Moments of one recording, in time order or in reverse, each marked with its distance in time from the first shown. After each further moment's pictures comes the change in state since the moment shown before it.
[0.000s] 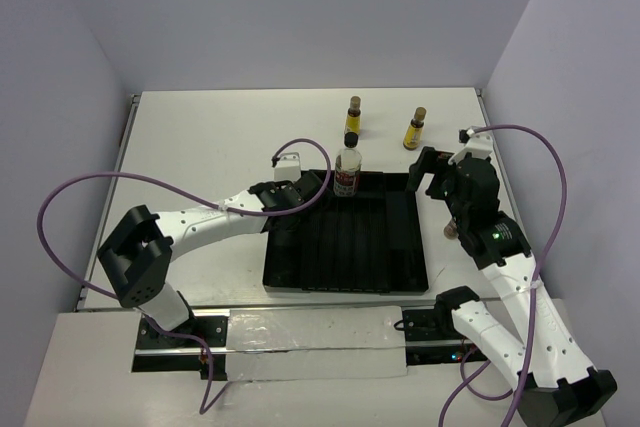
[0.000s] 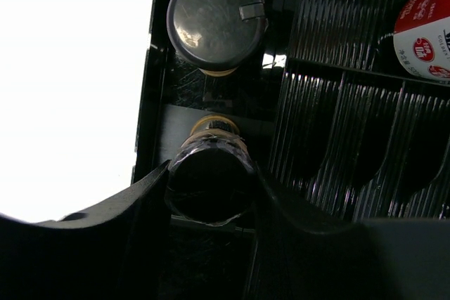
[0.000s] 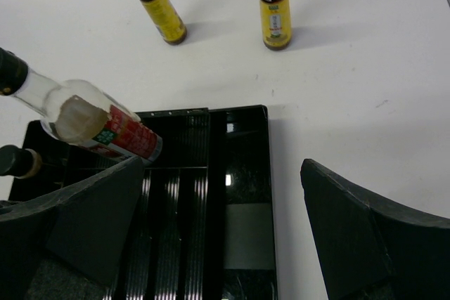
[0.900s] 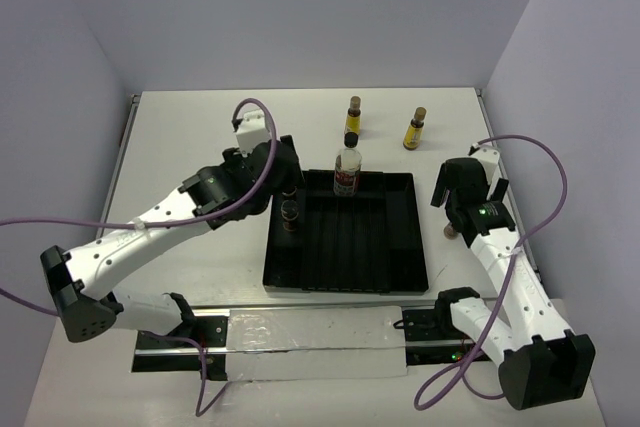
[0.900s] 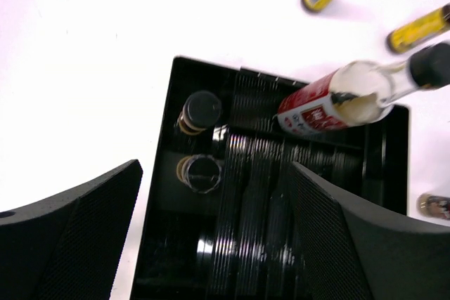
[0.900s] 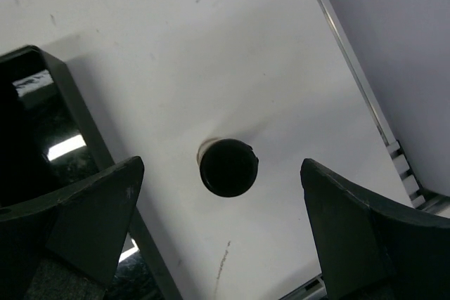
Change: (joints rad) left arm -0.003 -0.291 0.232 -0.165 -0.103 0.065; right arm -0.153 0.169 -0.065 -0.203 0.323 -0.001
